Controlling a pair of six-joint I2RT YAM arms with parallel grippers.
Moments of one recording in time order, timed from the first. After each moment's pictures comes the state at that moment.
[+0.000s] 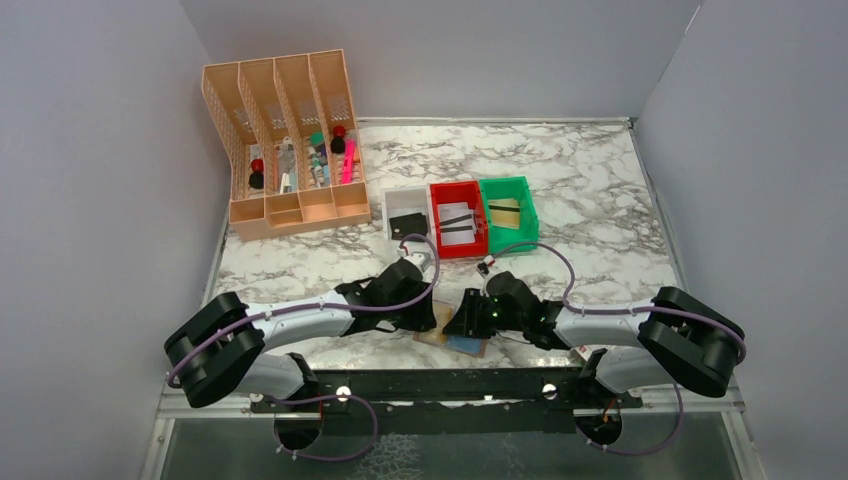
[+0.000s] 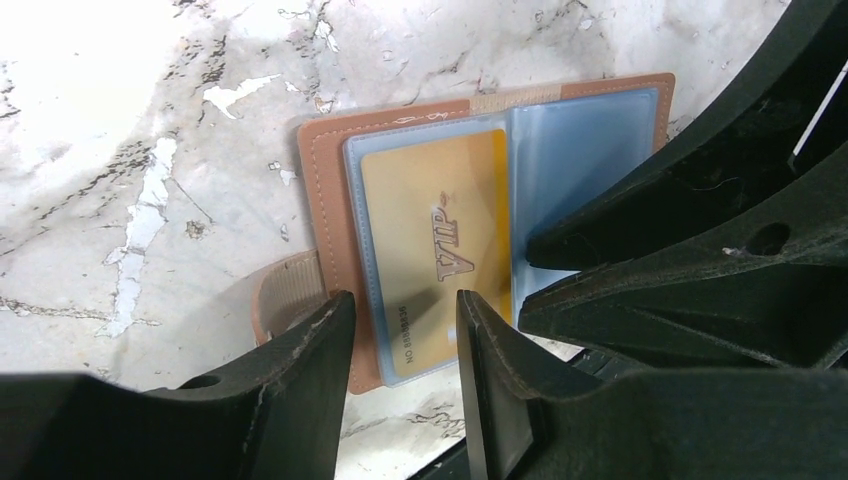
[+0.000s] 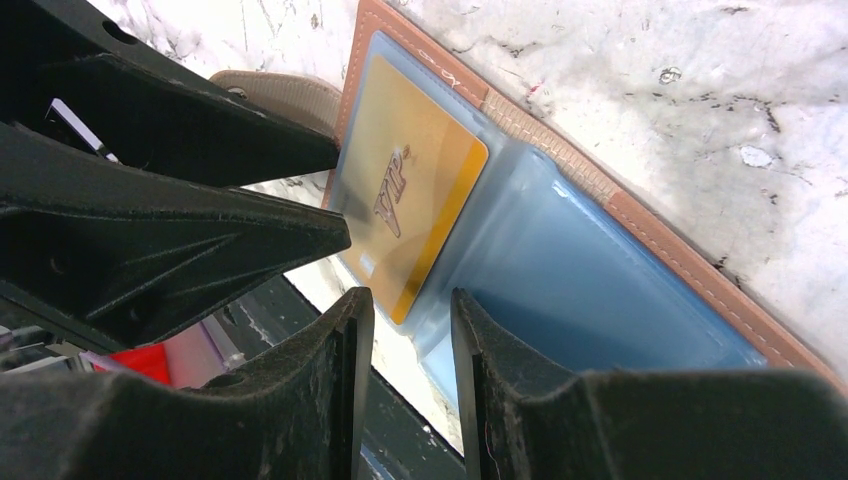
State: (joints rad) left arm -0.94 1.31 0.54 -0.09 0.06 -0.70; right arm 0.95 1.34 0.34 0.34 -0.17 0.97
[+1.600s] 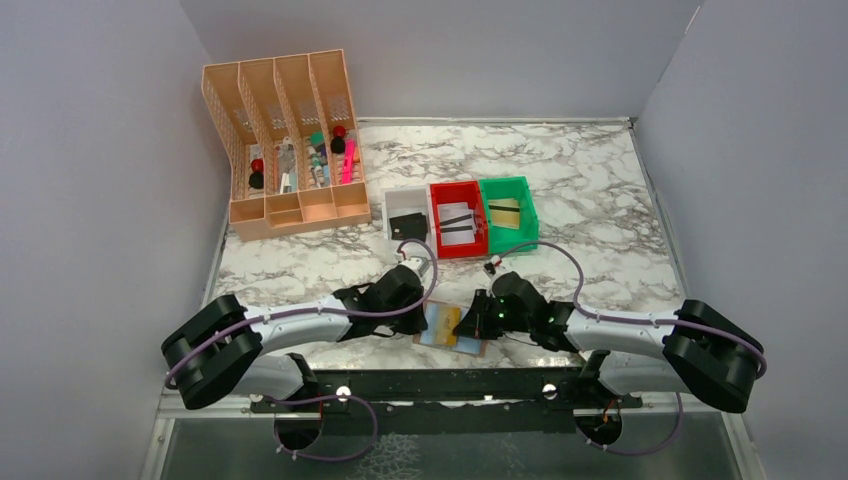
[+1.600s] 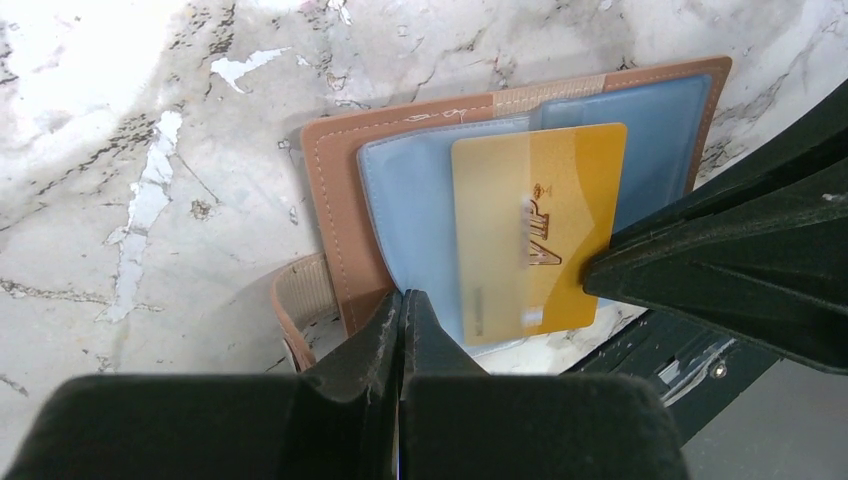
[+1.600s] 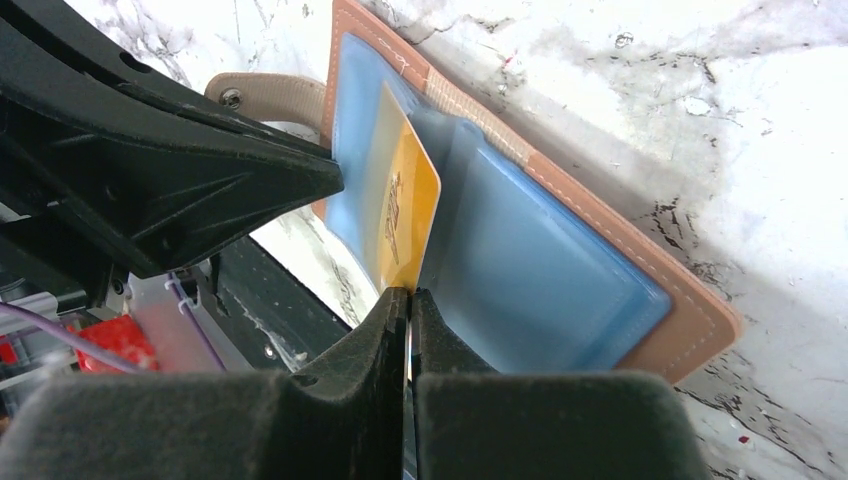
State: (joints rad) left arm -0.96 1.30 0.50 -0.06 0.04 -0.71; right arm 0.95 1.22 0.34 0.20 -0.14 0.96
